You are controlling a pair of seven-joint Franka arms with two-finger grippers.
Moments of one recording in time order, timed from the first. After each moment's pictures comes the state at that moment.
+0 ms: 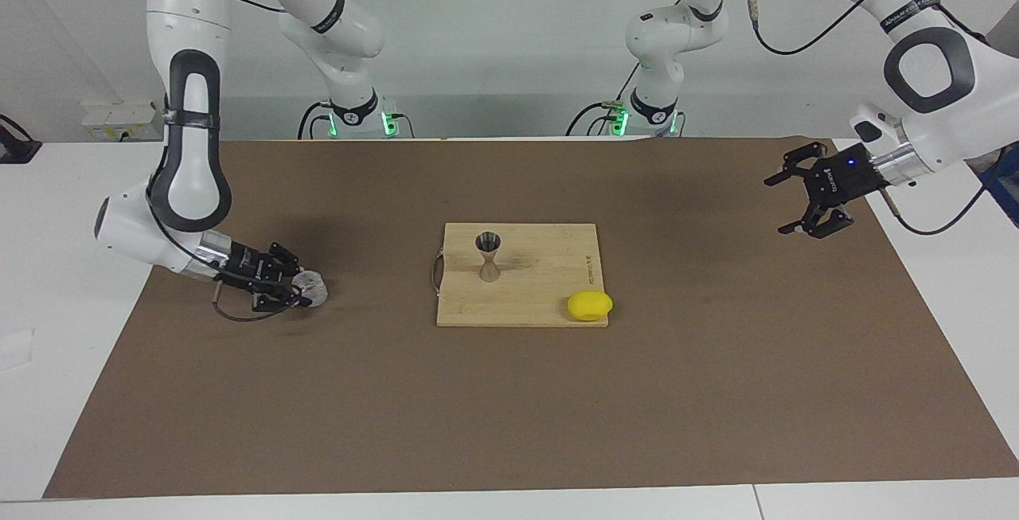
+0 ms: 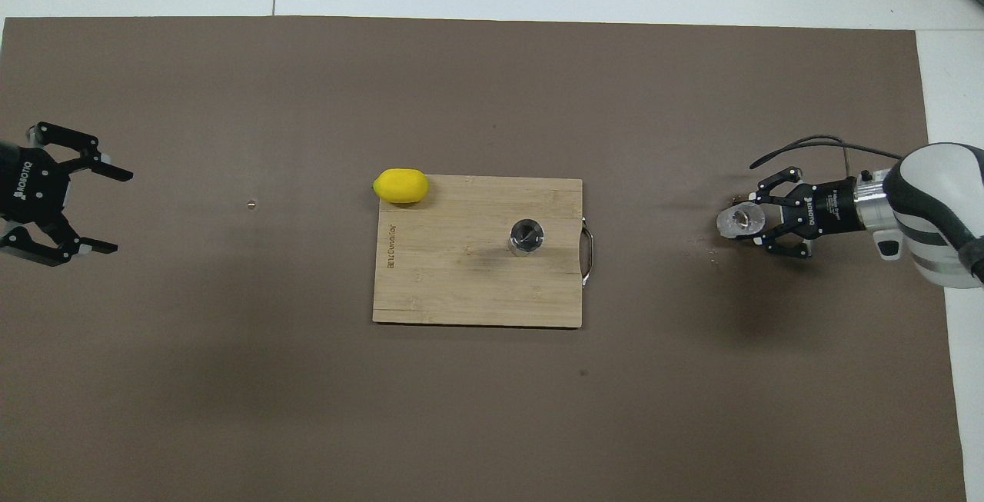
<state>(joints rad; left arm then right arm) 0.21 0.18 -0.01 -1.62 -0.46 1.50 1.75 -0.35 0.42 0.10 -1.92 0.71 1.99 0.83</state>
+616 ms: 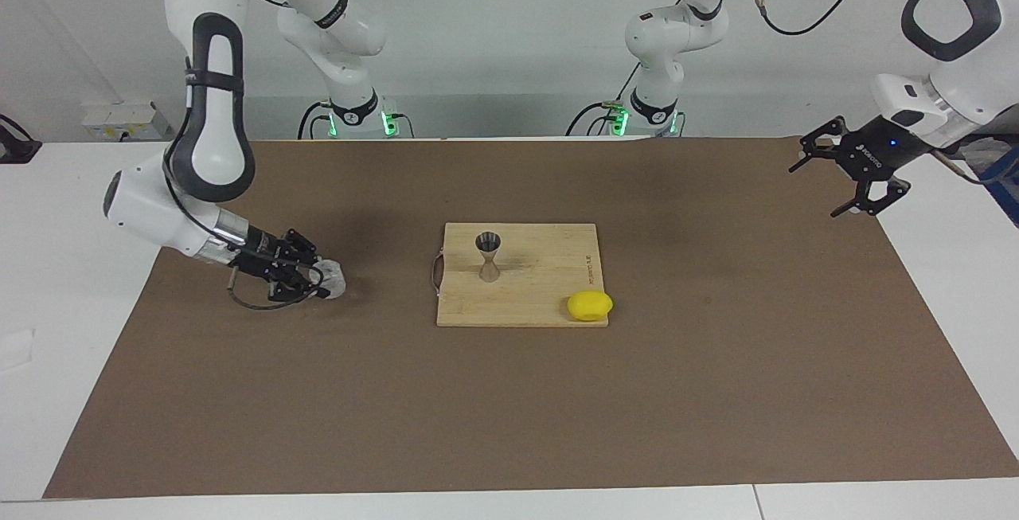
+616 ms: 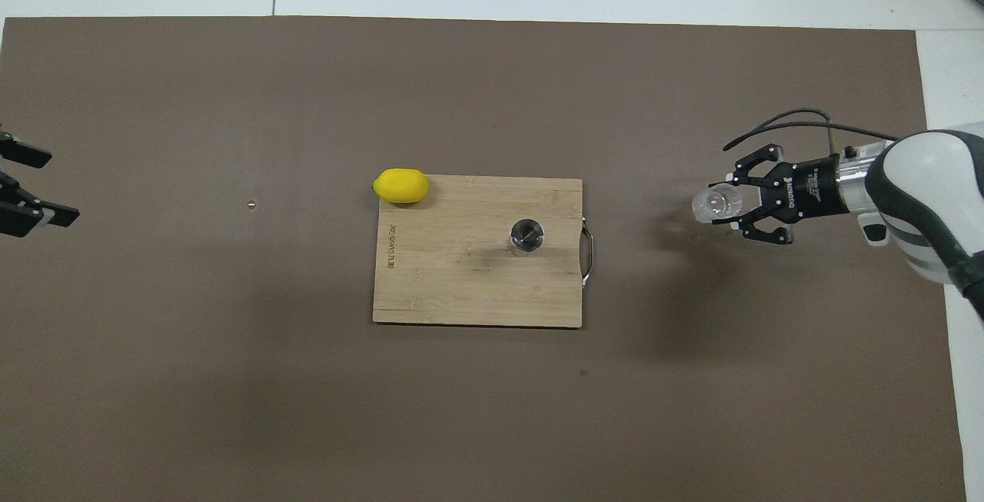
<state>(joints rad) 0.17 0.12 -0.03 -1.50 -0.27 1.50 1.01 -0.22 0.27 0.11 -1.93 0.72 1.99 1.02</state>
